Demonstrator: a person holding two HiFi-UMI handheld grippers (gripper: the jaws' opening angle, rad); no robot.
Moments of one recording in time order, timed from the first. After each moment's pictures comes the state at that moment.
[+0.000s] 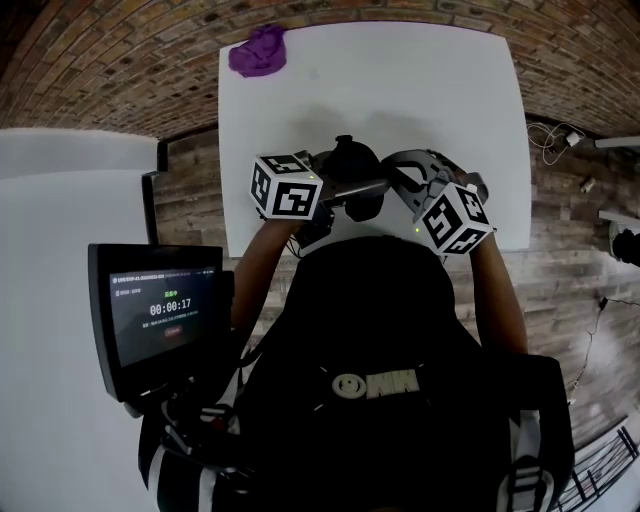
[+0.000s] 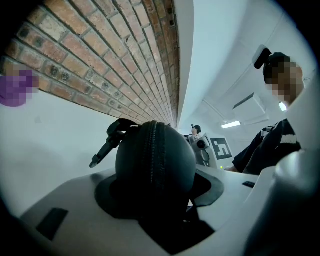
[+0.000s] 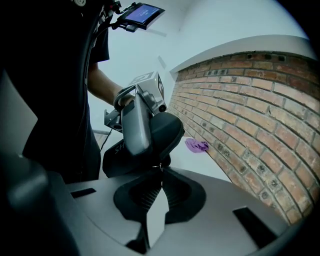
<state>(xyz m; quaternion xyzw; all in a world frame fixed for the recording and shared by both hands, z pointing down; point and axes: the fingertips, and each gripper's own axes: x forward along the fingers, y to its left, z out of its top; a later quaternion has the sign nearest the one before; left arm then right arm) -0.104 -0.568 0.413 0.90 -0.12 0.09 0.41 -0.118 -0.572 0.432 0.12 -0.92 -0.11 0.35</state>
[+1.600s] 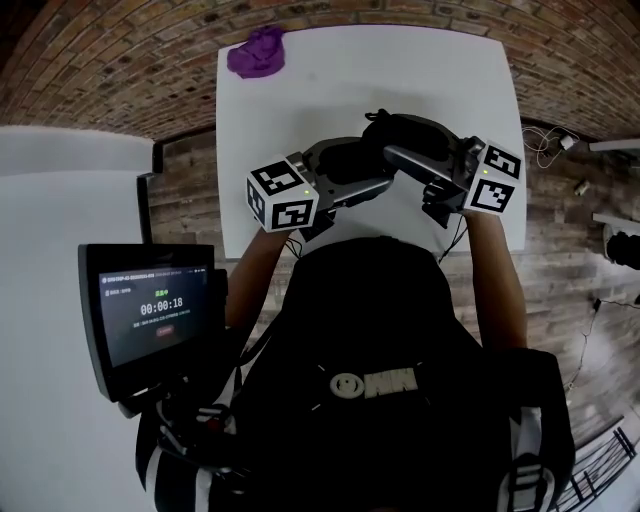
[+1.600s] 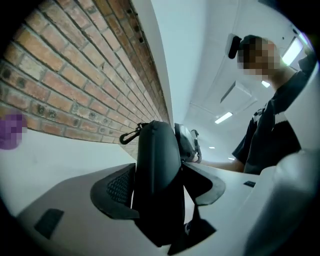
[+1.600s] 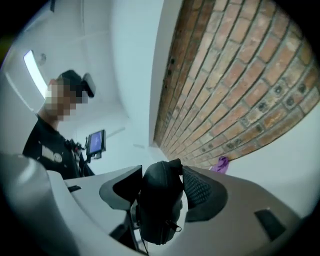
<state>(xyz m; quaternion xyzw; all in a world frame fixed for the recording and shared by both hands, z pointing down) -0.098 -0.581 0.378 0.95 -0.15 0.03 0.28 -0.102 -0.617 0.340 0.08 -0.94 0.31 -0.10</state>
